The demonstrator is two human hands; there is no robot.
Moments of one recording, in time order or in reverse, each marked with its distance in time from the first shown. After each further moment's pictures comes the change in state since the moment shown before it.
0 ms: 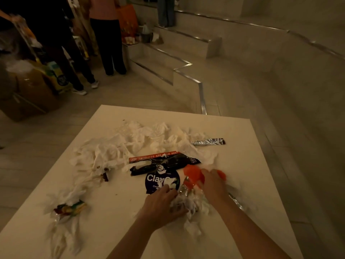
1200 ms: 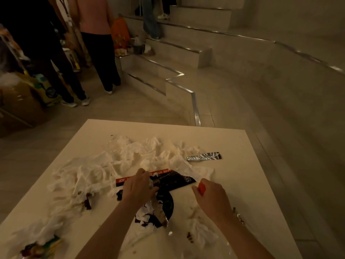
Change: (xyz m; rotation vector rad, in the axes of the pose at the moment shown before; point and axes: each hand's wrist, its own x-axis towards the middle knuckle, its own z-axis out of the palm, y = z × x) left_hand 0.104 -0.058 -0.039 0.141 0.040 -0.308; right_hand 0.027 0.010 -0.005 0.088 0.290 -0.133
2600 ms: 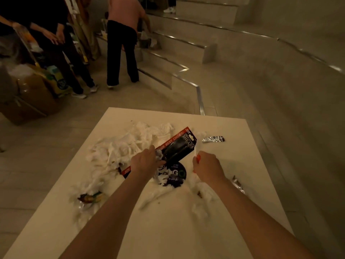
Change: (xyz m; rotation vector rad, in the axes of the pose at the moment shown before) left_hand -0.085 -0.013 -0.106 -0.017 -0.027 -0.033; right_hand -0.039 -0.106 -0.058 -0.020 -0.152 0.091
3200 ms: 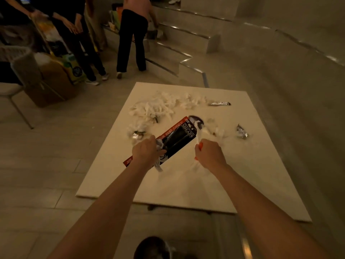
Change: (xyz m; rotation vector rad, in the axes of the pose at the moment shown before) left_hand -0.261 -0.120 -0.014 -0.131 0.019 -0.041; right_hand -0.262 -0.086 0.038 -0.005 0.004 0.010
